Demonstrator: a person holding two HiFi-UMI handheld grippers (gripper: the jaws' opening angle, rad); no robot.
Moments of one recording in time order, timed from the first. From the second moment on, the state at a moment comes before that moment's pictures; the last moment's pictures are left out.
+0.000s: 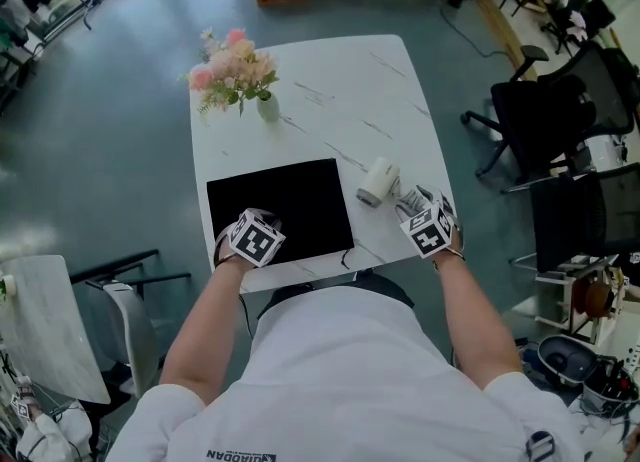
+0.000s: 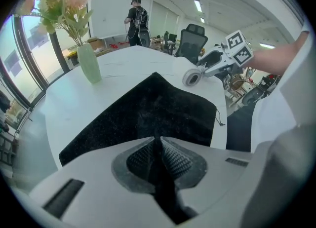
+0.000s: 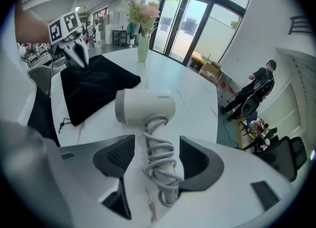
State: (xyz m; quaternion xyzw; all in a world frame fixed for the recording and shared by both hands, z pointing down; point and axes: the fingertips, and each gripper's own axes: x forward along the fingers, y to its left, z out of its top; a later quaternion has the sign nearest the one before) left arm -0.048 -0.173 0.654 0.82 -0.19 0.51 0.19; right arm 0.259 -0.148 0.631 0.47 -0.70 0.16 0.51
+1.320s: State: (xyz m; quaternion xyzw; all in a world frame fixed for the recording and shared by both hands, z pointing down) left arm 0.015 -0.008 0.534 0.86 -0.36 0.27 0.25; right arm 0.161 0.007 0.504 0.38 -0.89 0.17 0.21
